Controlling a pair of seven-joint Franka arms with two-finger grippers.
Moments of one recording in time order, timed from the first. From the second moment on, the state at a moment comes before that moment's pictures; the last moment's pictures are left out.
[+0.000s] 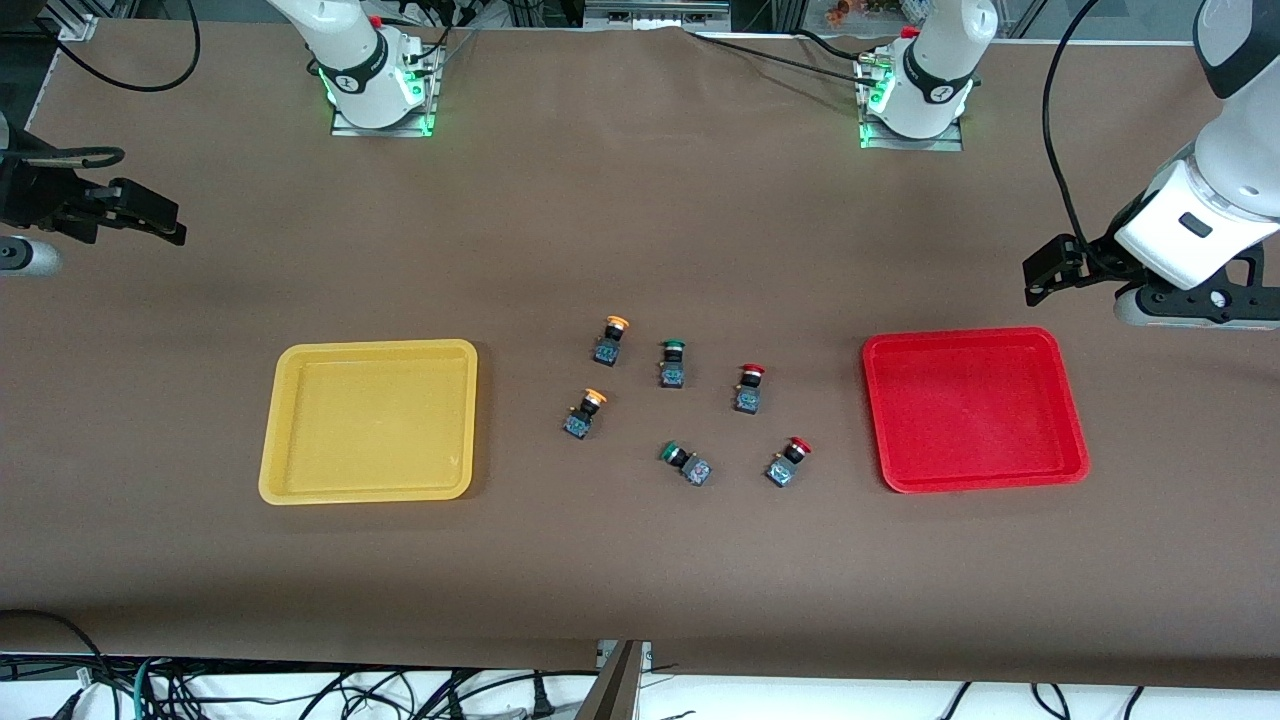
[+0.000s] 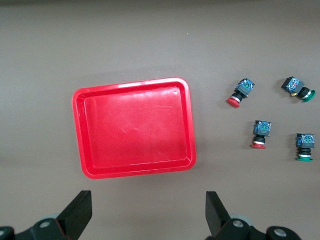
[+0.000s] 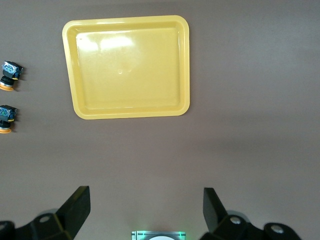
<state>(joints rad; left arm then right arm) 0.00 0.11 -0.12 -1.52 0.04 1.65 -0.10 -0.03 0.09 0.05 -1.47 -0.01 1.44 0.03</state>
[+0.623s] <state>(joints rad) 0.00 0.11 -0.12 -1.52 0.04 1.65 -0.10 -0.04 0.09 0.05 -1.47 0.00 1.44 0.03</state>
